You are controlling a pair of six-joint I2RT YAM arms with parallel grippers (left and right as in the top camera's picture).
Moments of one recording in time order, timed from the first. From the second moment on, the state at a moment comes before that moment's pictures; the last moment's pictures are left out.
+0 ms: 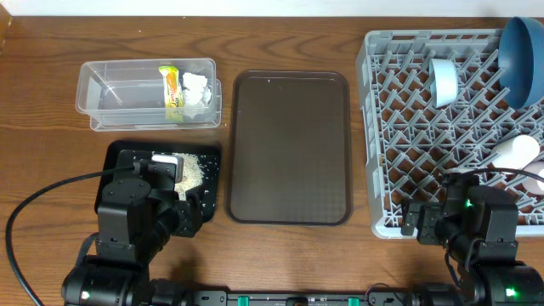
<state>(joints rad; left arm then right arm) -0.16 0.64 0.88 -0.99 0.12 -0.12 0.02 0.60 0.76 -1.04 -0.04 0.10</state>
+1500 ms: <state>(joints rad) -0.16 0.64 0.88 -0.99 0.12 -0.12 0.05 0.01 0.01 -0.07 0.00 0.09</state>
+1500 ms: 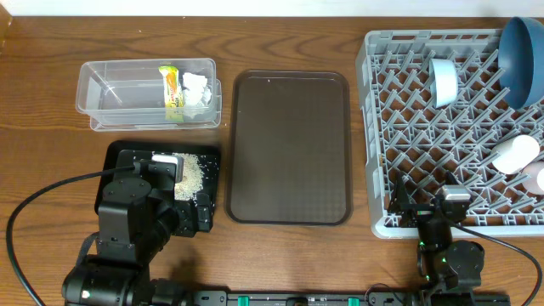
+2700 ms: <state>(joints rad) -0.15 0.62 0.87 -1.04 0.09 -0.12 0.05 0.01 0.01 -0.07 0.00 0.10</state>
